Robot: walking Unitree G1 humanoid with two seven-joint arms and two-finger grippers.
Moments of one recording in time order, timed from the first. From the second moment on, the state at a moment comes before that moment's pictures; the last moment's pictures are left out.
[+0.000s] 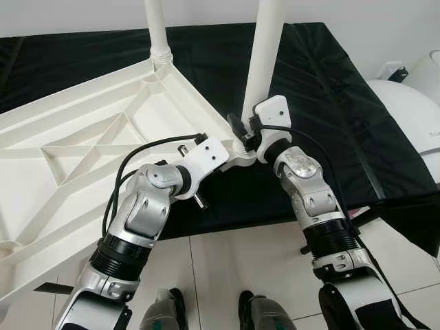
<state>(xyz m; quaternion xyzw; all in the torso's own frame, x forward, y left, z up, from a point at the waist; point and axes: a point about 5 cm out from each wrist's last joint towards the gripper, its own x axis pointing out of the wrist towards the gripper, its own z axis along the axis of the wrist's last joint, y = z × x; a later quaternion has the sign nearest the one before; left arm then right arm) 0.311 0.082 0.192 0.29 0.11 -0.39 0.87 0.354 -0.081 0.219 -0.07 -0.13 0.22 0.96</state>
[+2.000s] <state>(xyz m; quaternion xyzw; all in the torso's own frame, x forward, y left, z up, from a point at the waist) 0.309 0.076 0.191 0.30 0.11 -0.40 0.86 0.334 -0.068 0.207 0.00 -0.13 0.00 0.99</state>
